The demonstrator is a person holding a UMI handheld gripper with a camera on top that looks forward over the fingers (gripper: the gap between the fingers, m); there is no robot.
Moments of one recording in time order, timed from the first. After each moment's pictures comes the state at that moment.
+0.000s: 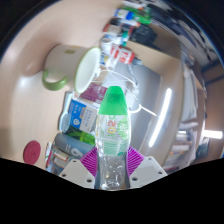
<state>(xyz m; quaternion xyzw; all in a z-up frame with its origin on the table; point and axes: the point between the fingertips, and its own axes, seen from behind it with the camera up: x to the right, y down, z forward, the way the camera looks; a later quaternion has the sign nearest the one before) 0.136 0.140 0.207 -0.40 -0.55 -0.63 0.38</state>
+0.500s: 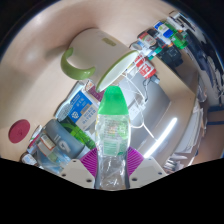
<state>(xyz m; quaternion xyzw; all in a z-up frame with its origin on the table) 0.113 0.162 0.205 -0.27 -0.62 -0.68 0.27</state>
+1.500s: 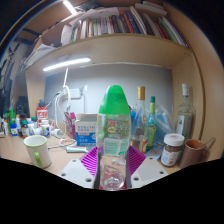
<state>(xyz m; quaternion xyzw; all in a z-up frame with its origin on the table) 0.243 0.126 0.096 -0.73 0.01 -0.02 0.68</state>
